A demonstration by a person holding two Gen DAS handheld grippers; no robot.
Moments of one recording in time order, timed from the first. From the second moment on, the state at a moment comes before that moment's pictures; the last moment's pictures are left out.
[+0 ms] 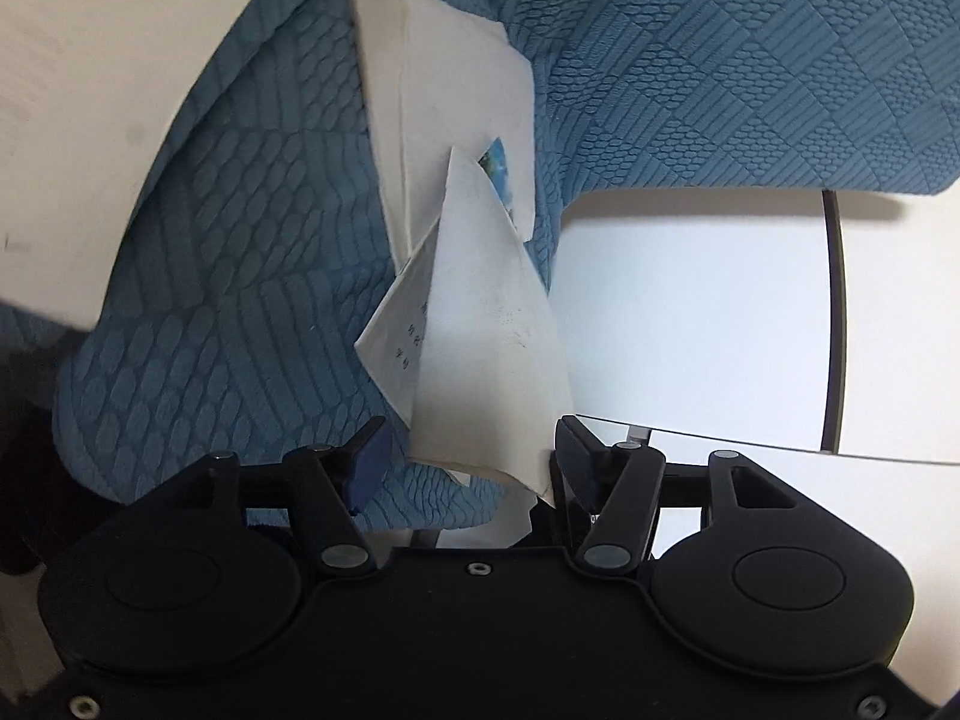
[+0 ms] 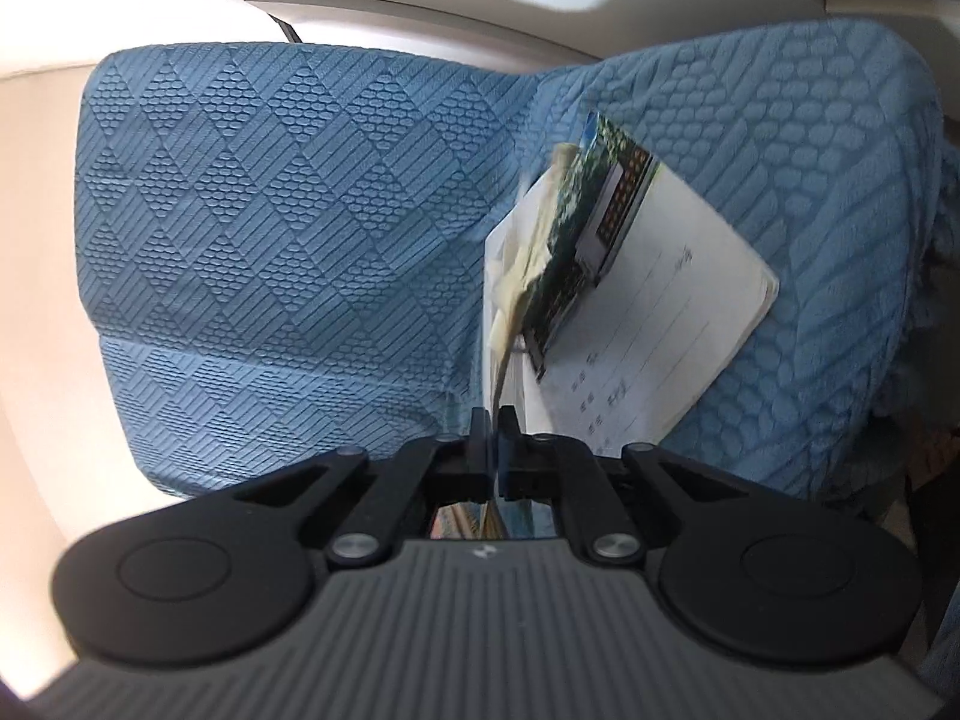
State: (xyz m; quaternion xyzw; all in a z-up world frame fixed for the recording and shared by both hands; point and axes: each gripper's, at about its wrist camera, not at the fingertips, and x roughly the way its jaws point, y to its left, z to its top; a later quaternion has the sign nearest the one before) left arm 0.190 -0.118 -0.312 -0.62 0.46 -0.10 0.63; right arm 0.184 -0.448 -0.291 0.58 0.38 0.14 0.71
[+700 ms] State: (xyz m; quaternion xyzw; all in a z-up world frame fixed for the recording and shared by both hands) left arm 0.172 -0.090 -0.277 -0.63 0.43 -0.10 0.64; right arm 0.177 -0.412 -0.227 0.45 0.43 0.13 0.77
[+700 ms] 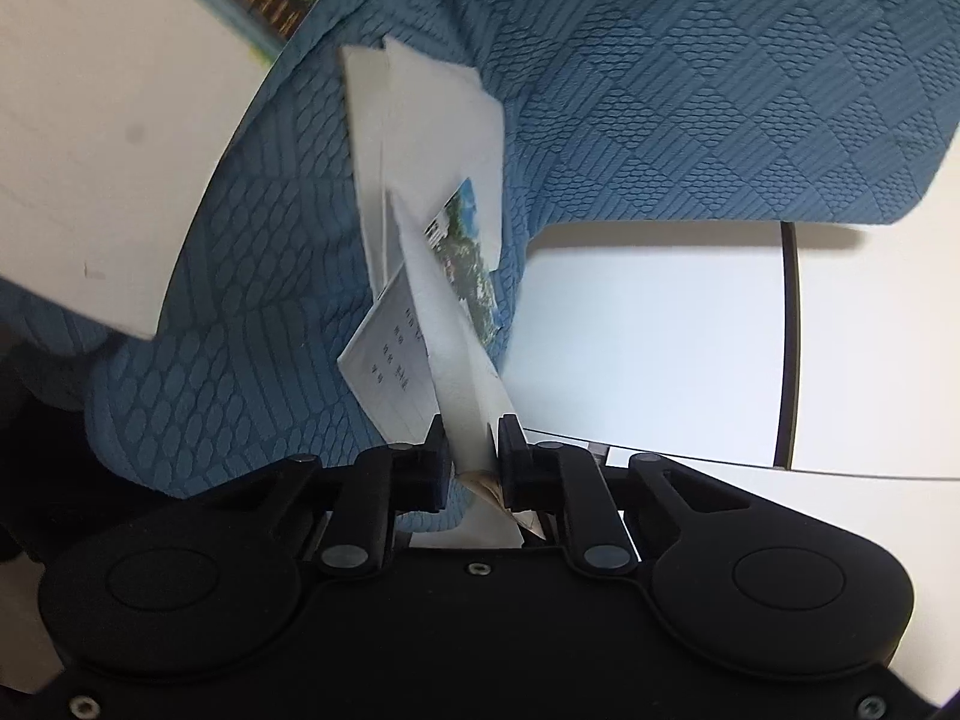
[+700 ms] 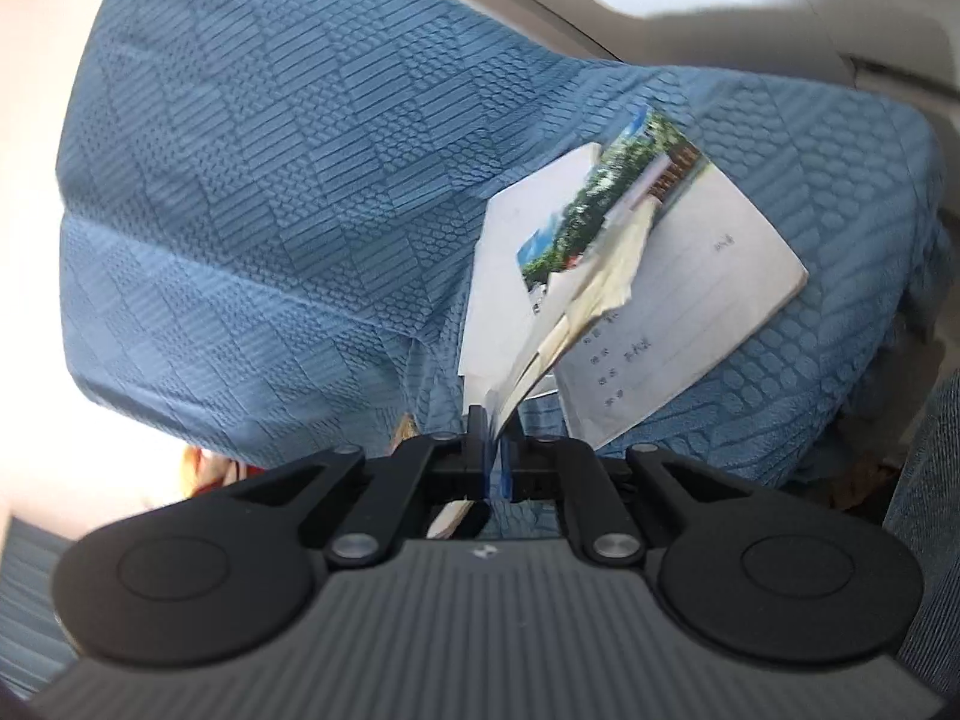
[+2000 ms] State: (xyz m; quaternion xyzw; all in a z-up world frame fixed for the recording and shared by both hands) left arm 0.098 0.110 -0.129 -0.59 0.28 -0.09 0.75; right arm 0.179 -0.216 -0.106 0.38 0.41 0.30 0.77
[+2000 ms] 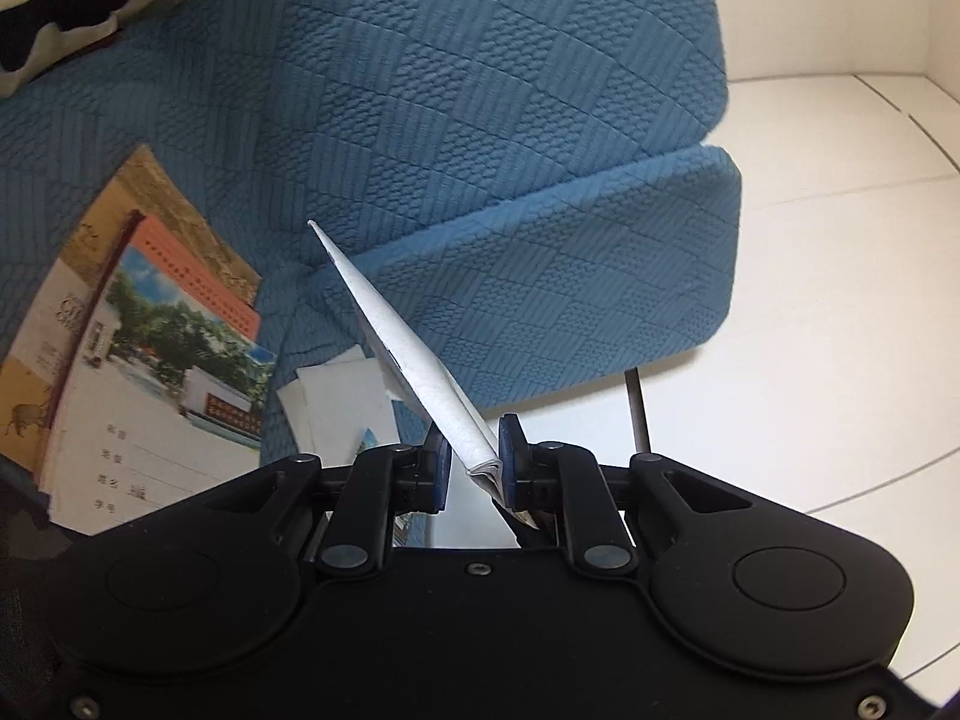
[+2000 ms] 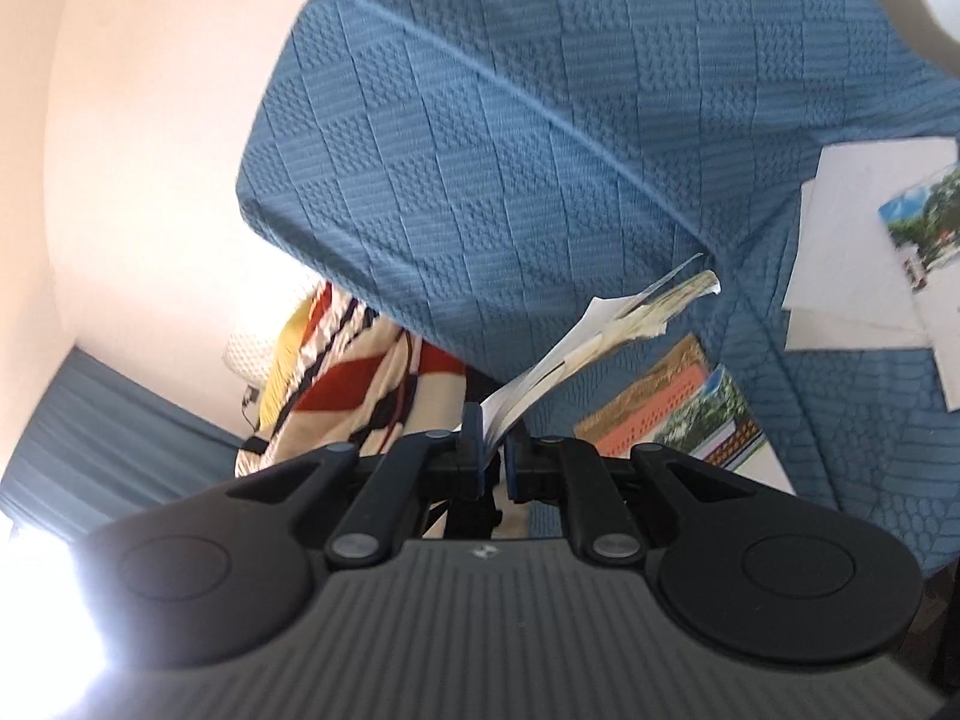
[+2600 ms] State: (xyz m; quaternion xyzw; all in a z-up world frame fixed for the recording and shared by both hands) left arm 0.081 0.136 -0.200 -0.57 0.33 -0.03 0.75; right arm 0.176 -0.163 -0.166 0.34 0.48 0.29 0.76
